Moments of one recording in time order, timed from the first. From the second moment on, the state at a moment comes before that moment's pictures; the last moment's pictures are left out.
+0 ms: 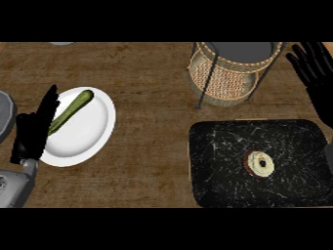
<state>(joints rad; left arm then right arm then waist) -0.20 0.49 -0.22 -1.33 0.19 0.31 0.06 -0.37 -0.42 -0.04 -1.49 -0.42 0.12 0.02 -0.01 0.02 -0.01</state>
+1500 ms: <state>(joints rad) -0.20 0.28 -0.32 -1.49 0.12 0.42 0.00 -0.36 -0.87 -0.36 -1.37 -0.77 1.11 0.11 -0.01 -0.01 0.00</state>
